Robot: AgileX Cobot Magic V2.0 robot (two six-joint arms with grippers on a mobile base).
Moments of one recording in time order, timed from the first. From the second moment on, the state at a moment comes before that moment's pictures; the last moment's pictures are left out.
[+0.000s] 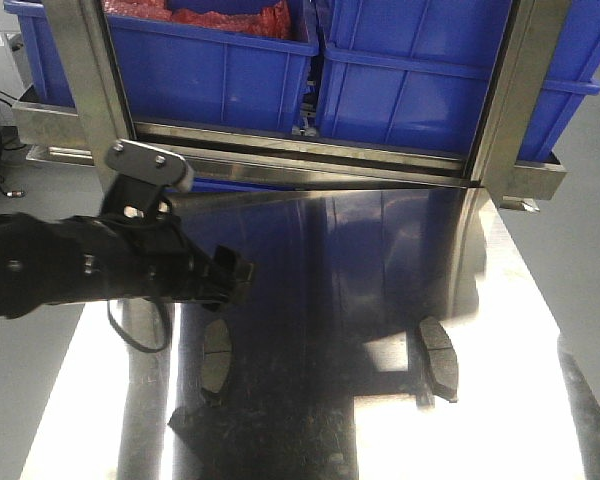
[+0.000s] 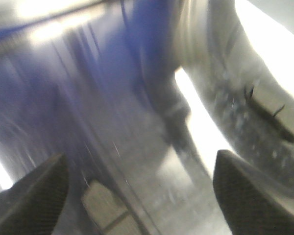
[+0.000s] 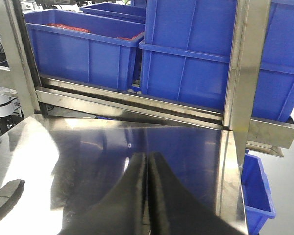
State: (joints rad) left arm -0.51 1.46 -0.98 -0.31 0.34 0.17; right arm 0.24 0.26 -0.41 -0.04 0.35 0.06
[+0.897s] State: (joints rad) left arm -0.57 1.82 -1.09 0.05 0.54 -0.52; right arm 0.24 0.26 -0.41 -0.04 0.35 0.06
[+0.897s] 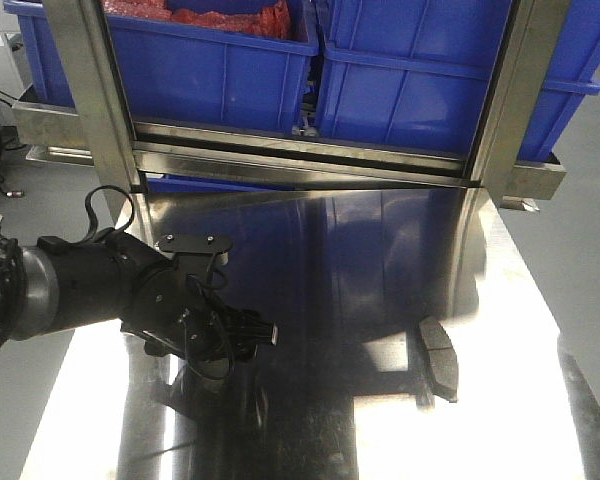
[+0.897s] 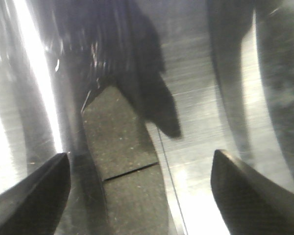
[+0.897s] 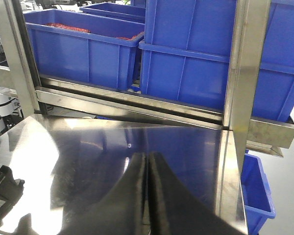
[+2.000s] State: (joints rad) left arm -0.57 1.85 -1.10 0.06 0.58 -0.53; right arm 0.24 0.26 -0.41 -0.04 0.35 0.06
